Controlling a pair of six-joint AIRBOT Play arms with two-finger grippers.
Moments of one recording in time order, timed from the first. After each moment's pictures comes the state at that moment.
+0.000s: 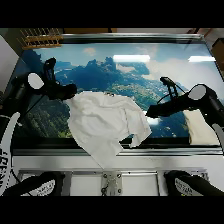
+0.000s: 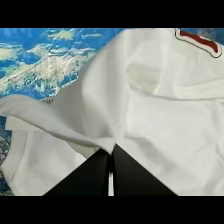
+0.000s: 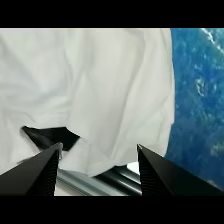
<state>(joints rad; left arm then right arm) -0.12 -1.31 1.25 1.31 -1.10 -1.72 0.03 -1.18 1.00 -1.07 1.27 1.26</state>
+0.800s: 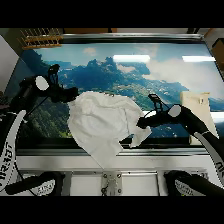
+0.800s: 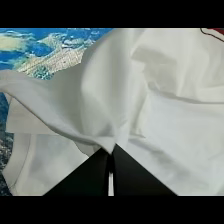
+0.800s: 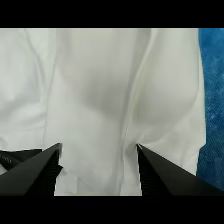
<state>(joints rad) -0.12 -1.36 1.23 1.31 -1.06 -1.73 0.15 -1.24 0.75 -1.00 0.91 1.24</state>
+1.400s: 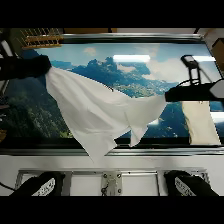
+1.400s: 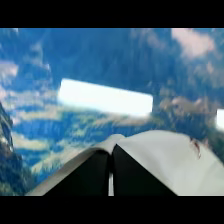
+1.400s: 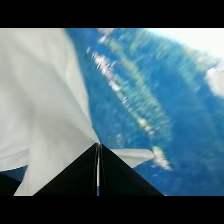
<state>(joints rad) 0.00 -1.12 1.51 1.31 -1.07 -1.72 -0.03 -1.02 1.20 -1.25 1.14 1.25</state>
